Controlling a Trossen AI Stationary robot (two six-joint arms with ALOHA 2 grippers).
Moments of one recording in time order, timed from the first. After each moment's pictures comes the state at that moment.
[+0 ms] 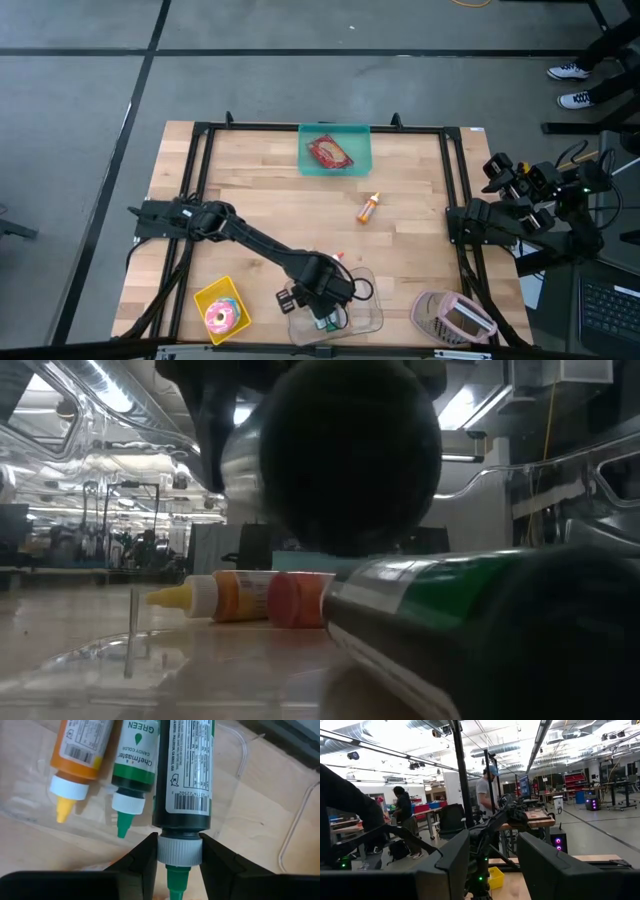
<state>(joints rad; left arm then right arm) -0.42 2.31 2.10 -1.22 0.15 0.63 -0.37 0.02 0.76 -0.41 -0.63 0.36</state>
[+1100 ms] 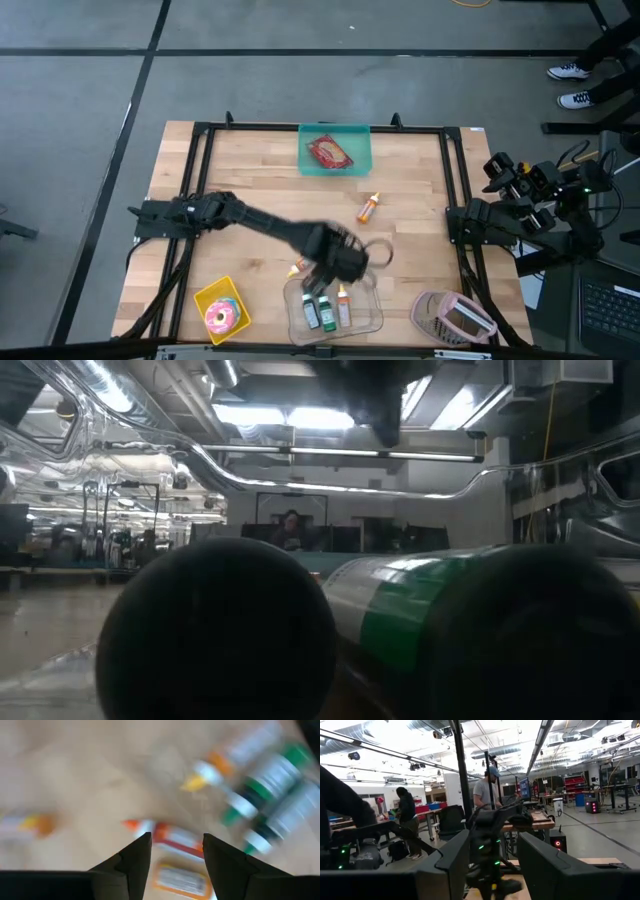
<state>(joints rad) -0.31 2.30 2.31 -1.29 -0.04 0.25 -0.37 0.02 0.76 -0.39 -0.63 0.35</state>
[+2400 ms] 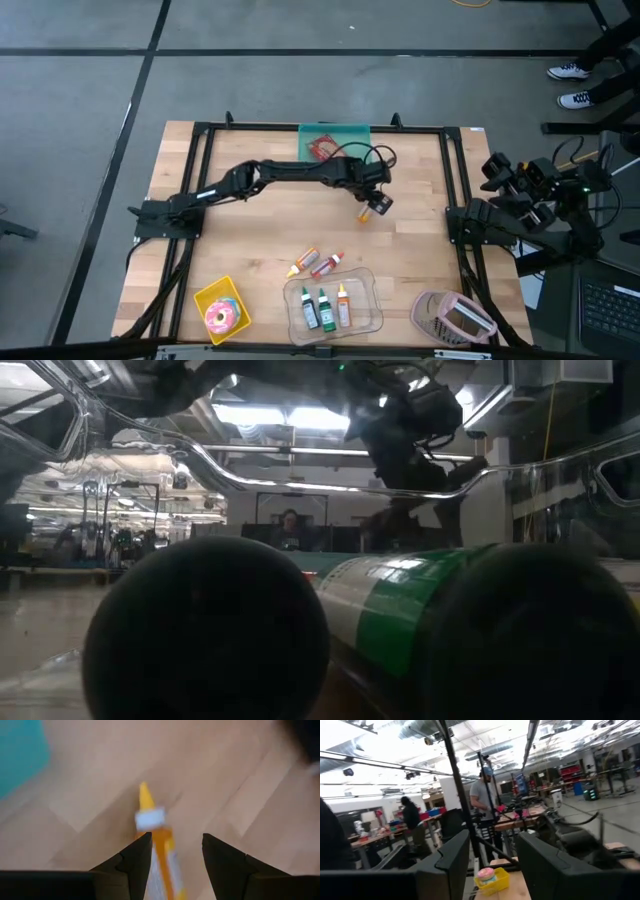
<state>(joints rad) 0.13 2.51 2.35 -0.82 0.00 -0.72 -0.37 0.02 0.76 -0.41 -0.59 0.46</state>
